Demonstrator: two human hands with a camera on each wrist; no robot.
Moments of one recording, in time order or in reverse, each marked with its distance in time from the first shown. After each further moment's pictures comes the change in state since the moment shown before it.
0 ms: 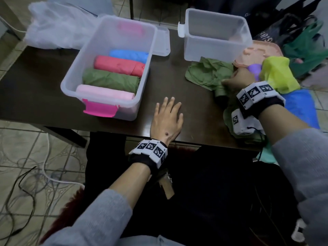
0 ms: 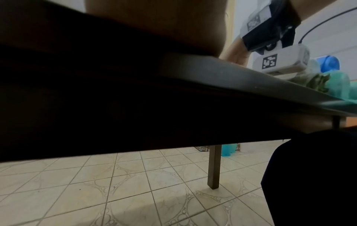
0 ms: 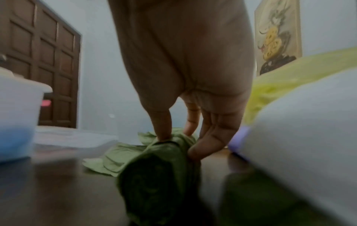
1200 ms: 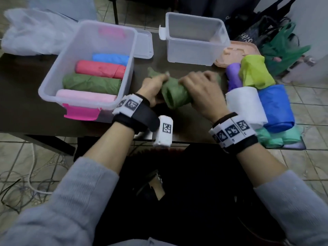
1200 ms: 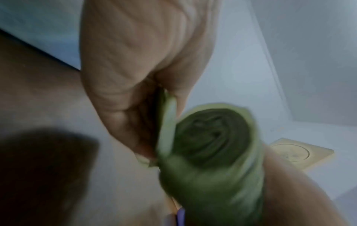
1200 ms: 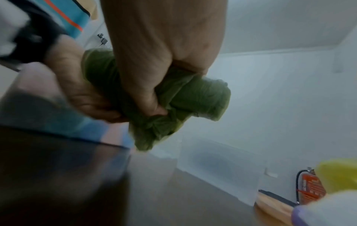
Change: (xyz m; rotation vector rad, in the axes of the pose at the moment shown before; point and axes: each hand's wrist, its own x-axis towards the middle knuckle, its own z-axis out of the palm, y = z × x) left_hand 0.081 0.026 -0.070 -1.351 -0.201 -0.733; right_hand -0.103 -0.016 0.019 -0.424 0.457 -0.982
